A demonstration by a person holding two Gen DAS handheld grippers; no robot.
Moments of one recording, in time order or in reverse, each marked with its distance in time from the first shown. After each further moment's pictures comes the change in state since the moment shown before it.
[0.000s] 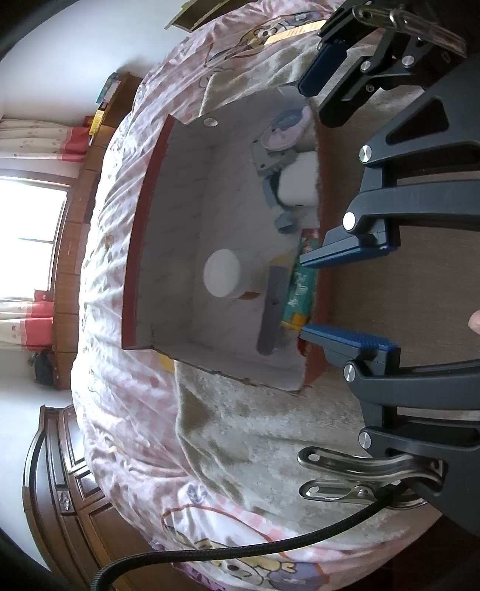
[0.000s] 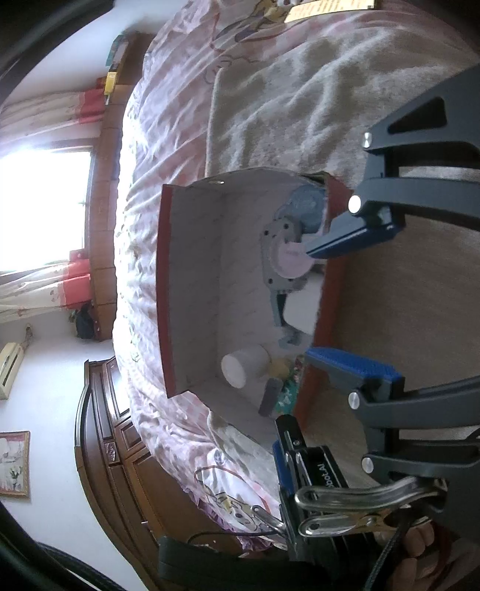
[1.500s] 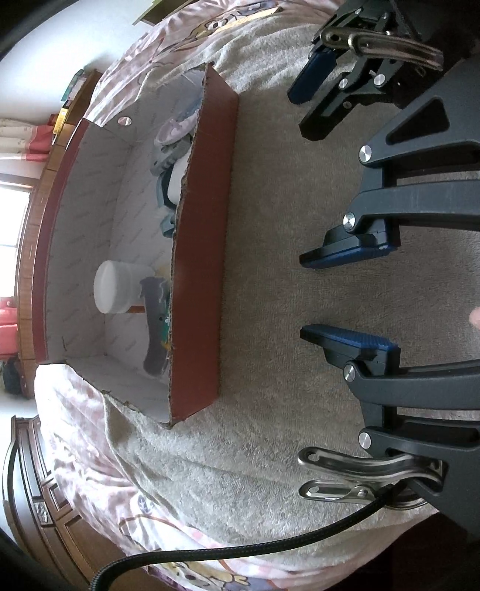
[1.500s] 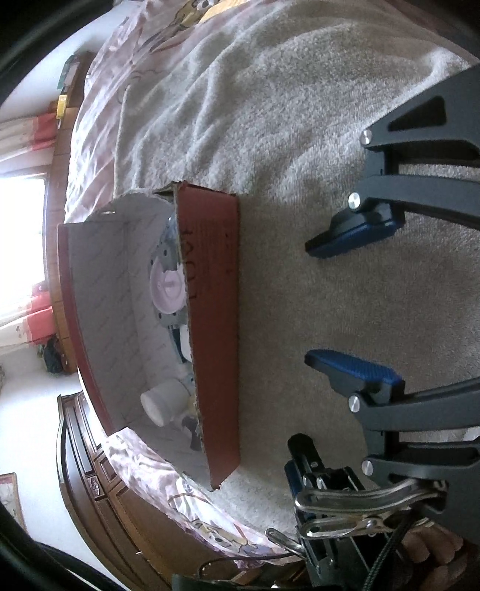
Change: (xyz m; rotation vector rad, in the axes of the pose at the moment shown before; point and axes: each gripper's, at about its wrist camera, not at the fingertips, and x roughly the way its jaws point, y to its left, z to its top) left arm 0.024 -0.010 -0.062 0.030 0.148 0.010; right arm 0.026 -0.012 -0.065 0.114 0.143 -0.055
